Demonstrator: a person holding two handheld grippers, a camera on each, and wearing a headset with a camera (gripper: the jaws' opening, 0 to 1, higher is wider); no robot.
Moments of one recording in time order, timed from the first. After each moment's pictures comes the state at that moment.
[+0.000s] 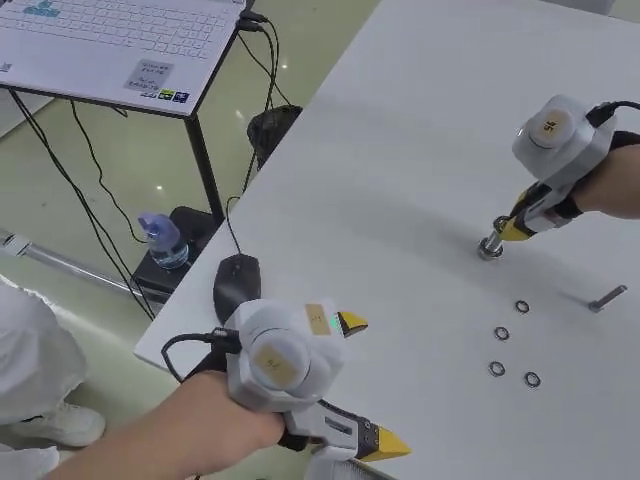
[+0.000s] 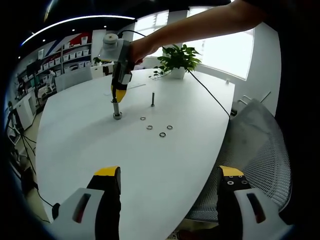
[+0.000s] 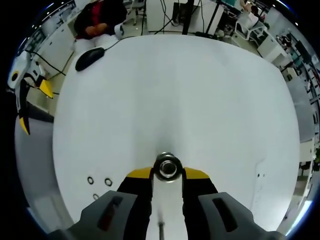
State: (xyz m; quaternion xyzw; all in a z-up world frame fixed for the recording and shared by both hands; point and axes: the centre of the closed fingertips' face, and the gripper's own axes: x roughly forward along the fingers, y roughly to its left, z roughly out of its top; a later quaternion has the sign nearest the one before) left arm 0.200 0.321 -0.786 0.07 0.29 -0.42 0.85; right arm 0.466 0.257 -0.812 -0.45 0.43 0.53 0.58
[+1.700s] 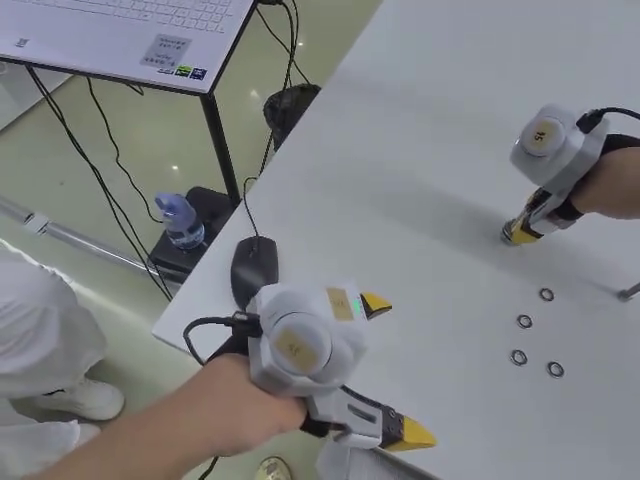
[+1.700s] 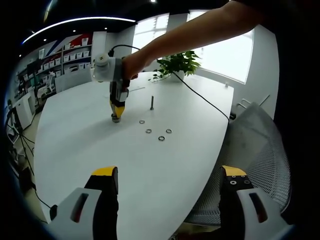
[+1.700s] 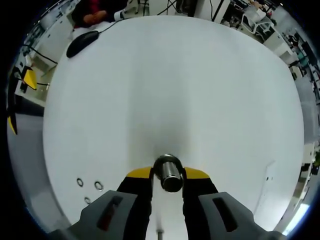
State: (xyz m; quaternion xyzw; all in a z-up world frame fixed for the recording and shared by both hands) left arm 0.204 0.318 -0.783 0.06 0.28 -0.43 0.86; right arm 0.463 0.261 -0.856 -0.48 0.45 0.51 0.55
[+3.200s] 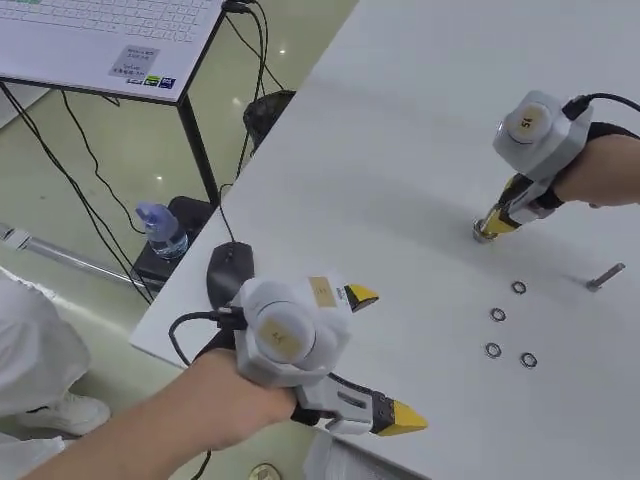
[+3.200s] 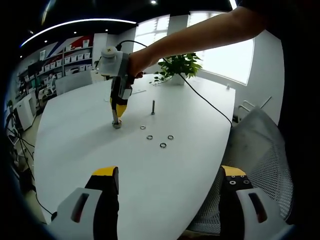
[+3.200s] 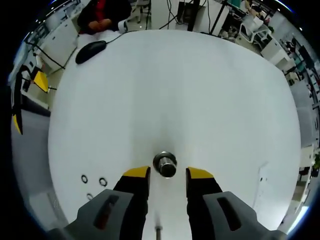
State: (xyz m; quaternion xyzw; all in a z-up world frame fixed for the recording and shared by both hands) left arm 0.218 0.304 -0.776 0.06 0.27 -0.42 0.86; right arm 0.464 0.254 -0.825 -0.46 0.42 0.53 0.57
